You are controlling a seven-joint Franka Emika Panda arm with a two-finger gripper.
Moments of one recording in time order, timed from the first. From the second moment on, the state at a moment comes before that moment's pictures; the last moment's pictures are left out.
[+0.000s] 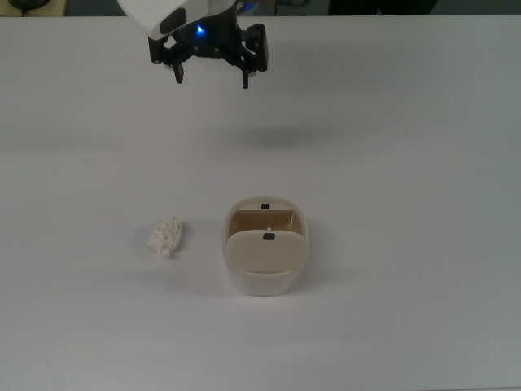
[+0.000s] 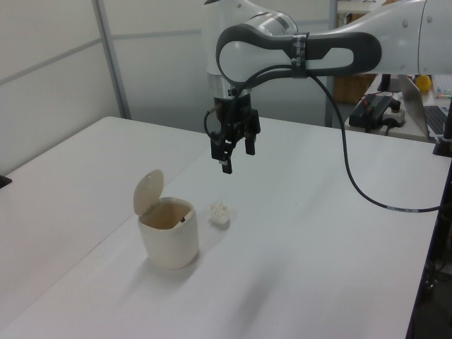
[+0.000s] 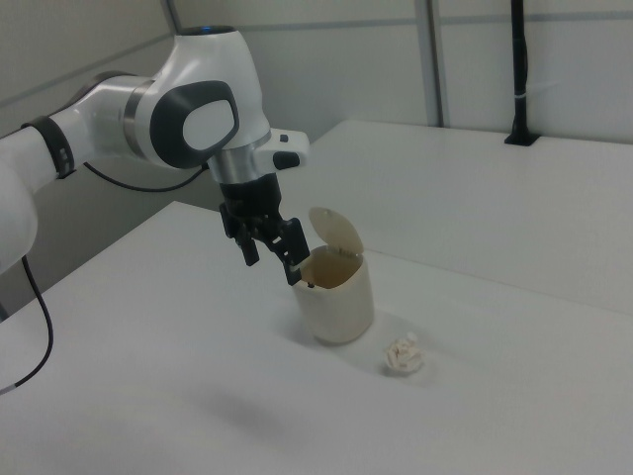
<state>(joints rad) 0.09 0.17 -0.07 -1.48 0.01 1.62 0.11</state>
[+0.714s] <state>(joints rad) -0.02 0.33 -0.08 -1.50 0.01 1.87 0.10</state>
